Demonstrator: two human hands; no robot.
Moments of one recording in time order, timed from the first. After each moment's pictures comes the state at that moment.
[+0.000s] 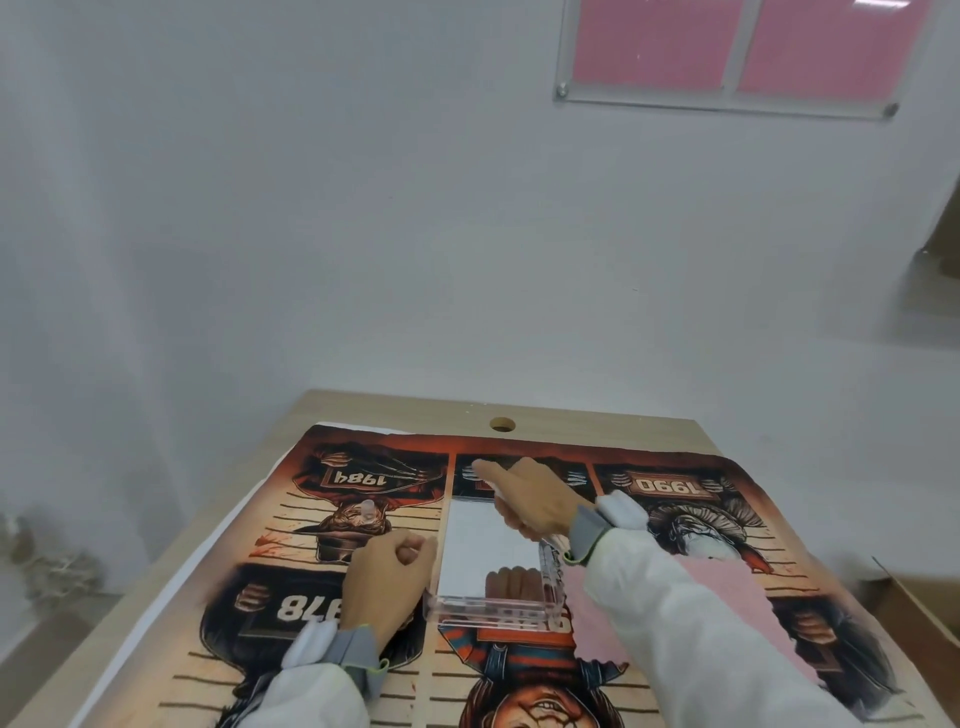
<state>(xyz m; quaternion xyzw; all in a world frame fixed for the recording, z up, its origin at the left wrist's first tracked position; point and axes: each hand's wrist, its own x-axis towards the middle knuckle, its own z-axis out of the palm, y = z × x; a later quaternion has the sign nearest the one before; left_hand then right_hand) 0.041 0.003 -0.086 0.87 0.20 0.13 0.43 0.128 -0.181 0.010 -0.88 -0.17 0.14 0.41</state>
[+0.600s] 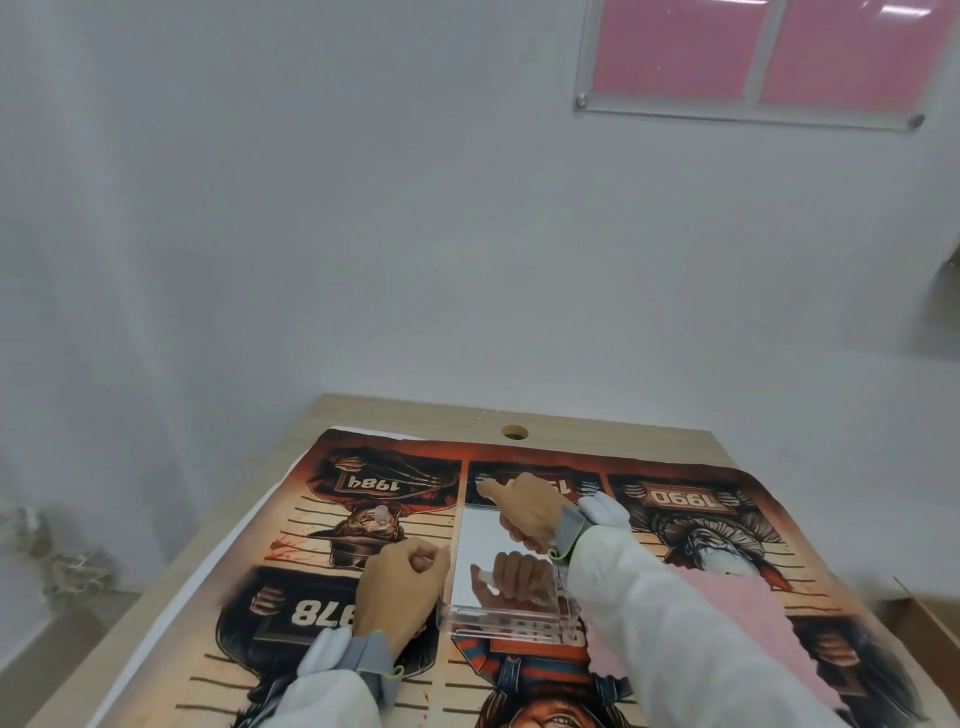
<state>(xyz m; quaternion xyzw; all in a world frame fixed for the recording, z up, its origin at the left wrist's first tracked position) 0.042 0.003 -0.086 0.87 0.19 0.13 0.45 0.143 -0.157 -0.006 -0.91 -0.08 0.16 0.38</state>
